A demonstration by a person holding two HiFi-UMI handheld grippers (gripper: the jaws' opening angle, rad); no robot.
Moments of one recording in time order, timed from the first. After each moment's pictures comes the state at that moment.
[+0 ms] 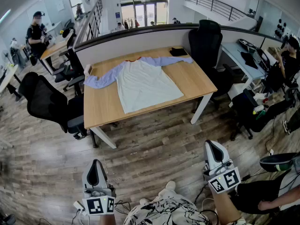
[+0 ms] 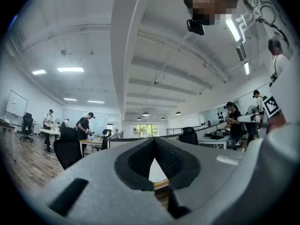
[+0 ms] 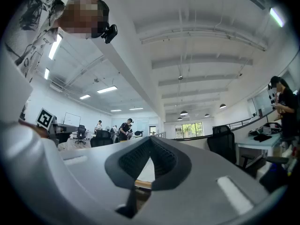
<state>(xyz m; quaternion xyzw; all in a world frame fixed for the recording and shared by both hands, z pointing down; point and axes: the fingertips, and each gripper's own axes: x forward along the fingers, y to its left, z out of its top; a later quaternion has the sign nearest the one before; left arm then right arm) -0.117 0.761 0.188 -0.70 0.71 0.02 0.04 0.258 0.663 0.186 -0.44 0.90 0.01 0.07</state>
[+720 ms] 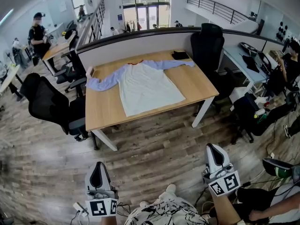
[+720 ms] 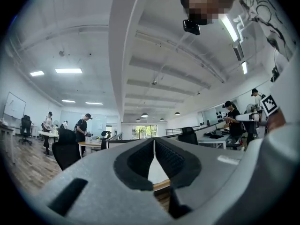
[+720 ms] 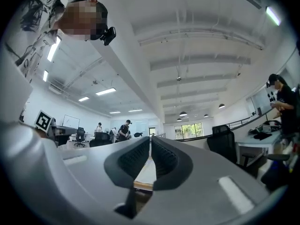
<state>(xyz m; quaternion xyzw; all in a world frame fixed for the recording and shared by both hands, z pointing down) -0.112 0.756 0.187 -0.71 0.71 0.01 0.05 0.258 0.660 0.186 -0.44 0.89 0.01 0.08</state>
